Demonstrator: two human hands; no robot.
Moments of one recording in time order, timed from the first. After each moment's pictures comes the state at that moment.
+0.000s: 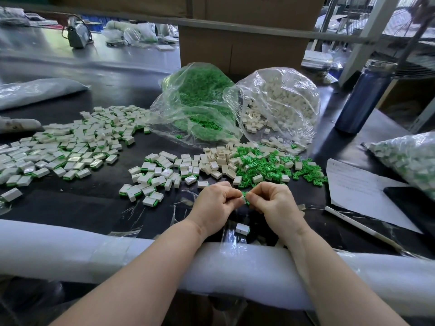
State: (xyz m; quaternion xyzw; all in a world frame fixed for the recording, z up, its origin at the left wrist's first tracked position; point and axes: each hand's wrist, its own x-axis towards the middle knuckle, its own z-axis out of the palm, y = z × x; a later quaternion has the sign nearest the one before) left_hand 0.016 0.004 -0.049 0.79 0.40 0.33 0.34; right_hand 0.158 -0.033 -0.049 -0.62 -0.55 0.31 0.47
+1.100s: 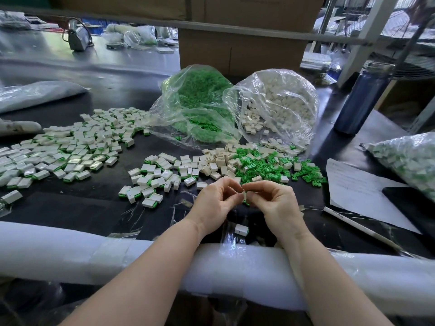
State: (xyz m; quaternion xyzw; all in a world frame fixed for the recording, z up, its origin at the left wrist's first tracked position) left_hand 0.016 0.006 -0.048 0.72 0.40 0.33 0.46; right_hand 0.153 -0.041 -0.044 -0.56 -0.53 0.31 0.55
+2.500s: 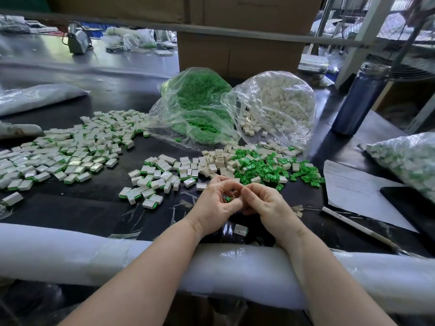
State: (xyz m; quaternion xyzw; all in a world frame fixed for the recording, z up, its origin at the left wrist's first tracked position) left_hand 0.015 0.002 -0.042 0.71 0.37 0.35 0.48; right_hand 0.152 -0.038 -0.045 -0.52 -0.54 0.45 0.49
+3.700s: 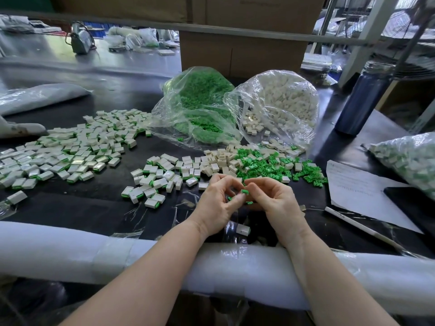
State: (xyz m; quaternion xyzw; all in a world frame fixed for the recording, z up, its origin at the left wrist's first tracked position) left_hand 0.016 0.003 -0.046 0.74 0.37 0.37 0.43; right_hand 0.153 -0.039 -0.047 -0.50 -0.49 0.42 0.58
